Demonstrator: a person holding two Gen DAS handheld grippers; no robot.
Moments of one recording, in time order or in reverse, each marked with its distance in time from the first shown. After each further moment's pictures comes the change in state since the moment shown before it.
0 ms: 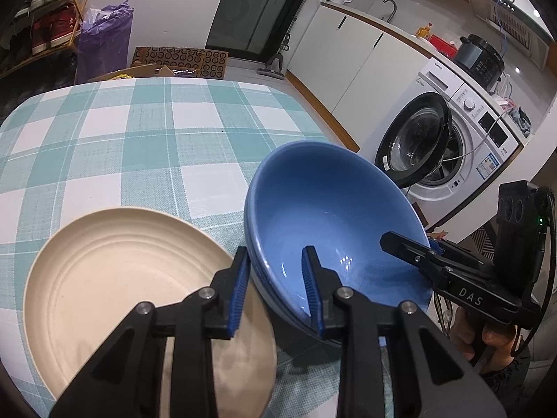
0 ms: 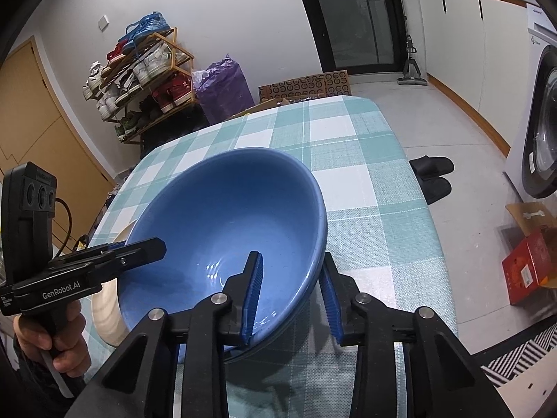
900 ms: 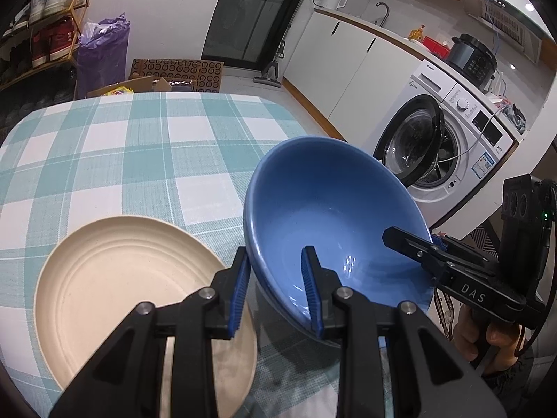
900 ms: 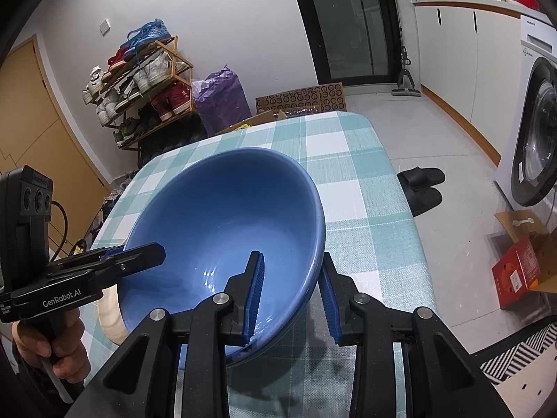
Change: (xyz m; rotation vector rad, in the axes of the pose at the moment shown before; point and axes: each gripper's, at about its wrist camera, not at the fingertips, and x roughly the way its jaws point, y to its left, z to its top) left arm -0.021 -0.018 0.001 0.027 -0.035 0.005; right arm -0.029 0.006 0.004 -0.013 -0.047 -0.027
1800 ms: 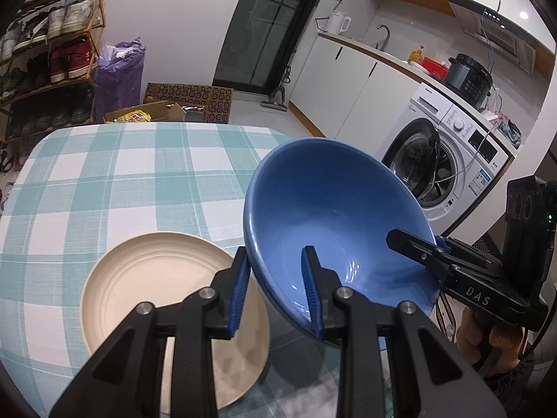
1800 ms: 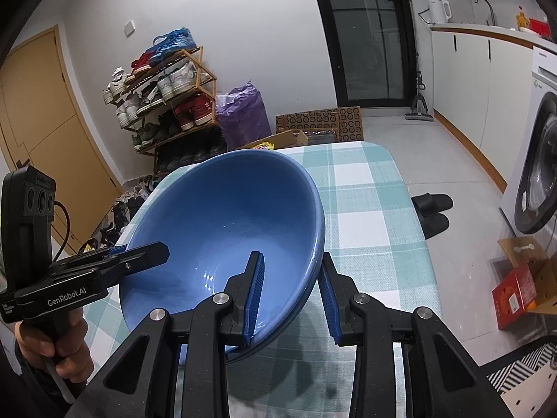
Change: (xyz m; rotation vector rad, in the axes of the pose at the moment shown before) left arm -0.065 0.005 0.000 -0.008 -0.101 0.031; right arm -0.049 0.053 0.011 -0.072 -0.066 0.030
